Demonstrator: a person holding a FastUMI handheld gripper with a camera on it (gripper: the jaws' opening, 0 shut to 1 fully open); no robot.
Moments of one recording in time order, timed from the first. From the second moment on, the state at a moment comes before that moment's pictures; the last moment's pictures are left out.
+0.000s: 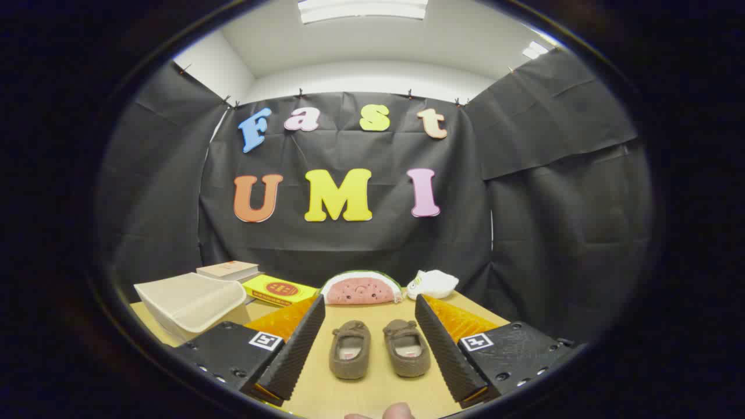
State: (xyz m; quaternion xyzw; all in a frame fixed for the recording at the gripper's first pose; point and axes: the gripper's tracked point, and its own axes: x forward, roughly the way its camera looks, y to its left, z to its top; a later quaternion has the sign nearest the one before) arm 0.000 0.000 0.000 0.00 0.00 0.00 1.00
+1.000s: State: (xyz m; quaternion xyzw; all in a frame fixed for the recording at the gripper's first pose) arm 0.011 0.013 -0.009 0.00 0.01 0.01 1.00
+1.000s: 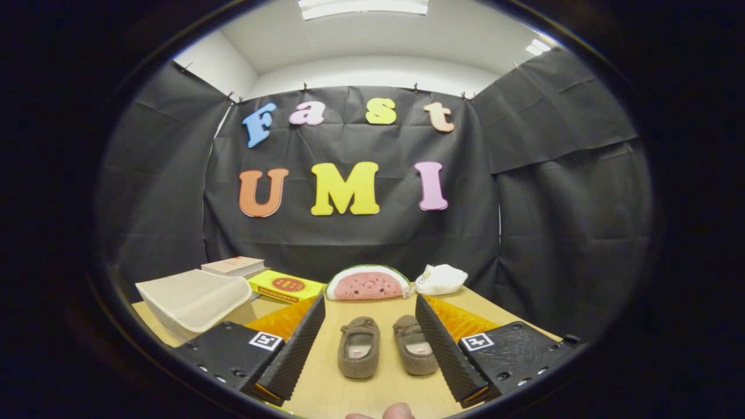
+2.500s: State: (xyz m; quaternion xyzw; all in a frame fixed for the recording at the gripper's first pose) arm 0.054 0.284 -0.091 0.16 0.20 0.35 0.90
